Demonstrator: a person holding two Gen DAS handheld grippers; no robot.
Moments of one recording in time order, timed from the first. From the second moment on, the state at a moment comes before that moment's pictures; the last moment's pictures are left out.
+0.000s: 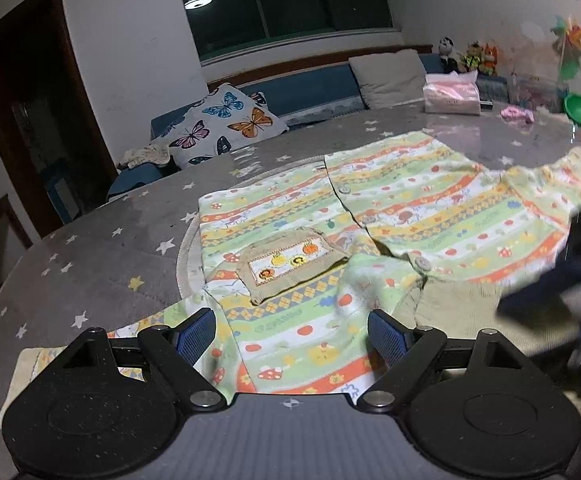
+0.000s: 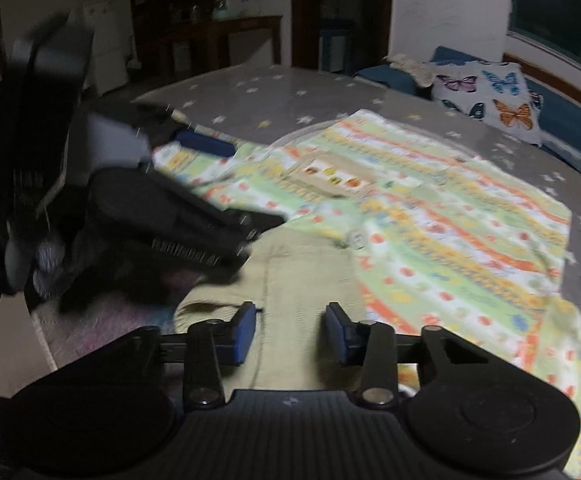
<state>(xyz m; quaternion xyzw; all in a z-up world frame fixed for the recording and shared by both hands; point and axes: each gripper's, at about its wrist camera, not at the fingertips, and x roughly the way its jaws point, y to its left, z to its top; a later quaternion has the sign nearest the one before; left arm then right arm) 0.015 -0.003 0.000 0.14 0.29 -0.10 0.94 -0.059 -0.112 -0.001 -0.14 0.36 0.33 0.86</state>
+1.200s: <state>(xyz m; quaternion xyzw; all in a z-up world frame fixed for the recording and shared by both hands) -0.008 0.012 0.003 0.13 0.29 -0.17 0.93 -0.058 -0.141 0.034 -0.03 0.35 0.35 0.87</state>
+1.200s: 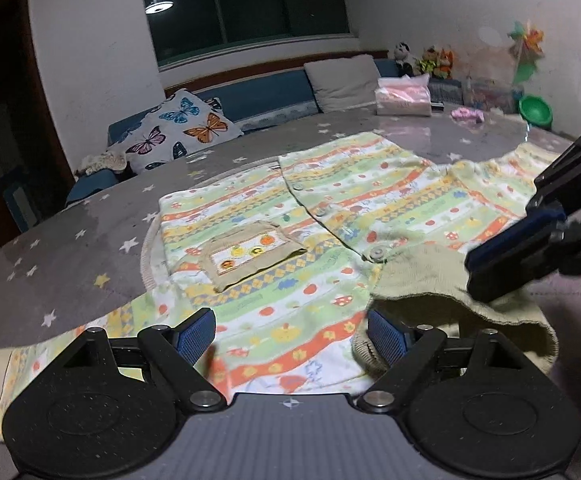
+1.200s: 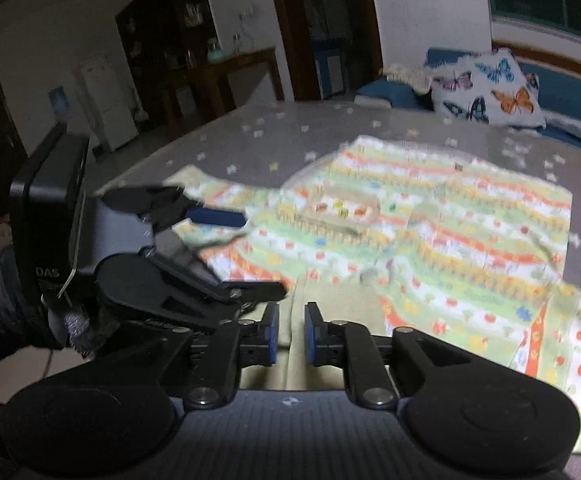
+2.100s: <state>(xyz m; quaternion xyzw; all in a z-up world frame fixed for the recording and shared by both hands) 0.007 -0.027 -0.009 0.15 0.29 -0.18 0.93 -0.052 -0.171 0.007 -0.04 0.35 0.27 0.89</state>
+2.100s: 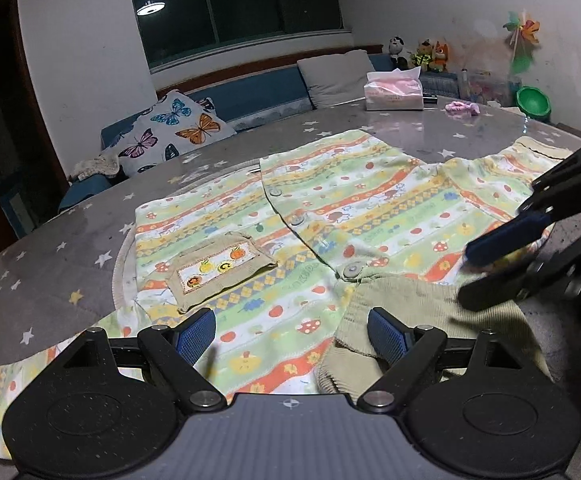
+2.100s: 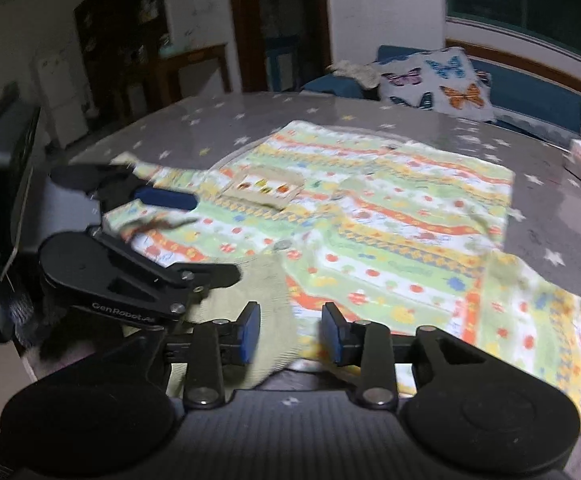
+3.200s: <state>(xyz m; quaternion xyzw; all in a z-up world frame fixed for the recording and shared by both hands) 0.010 -0.028 -0.009 0.17 0.29 -0.17 0.93 -0.053 -0.389 -0.014 0.07 0.33 -0.10 0.94</state>
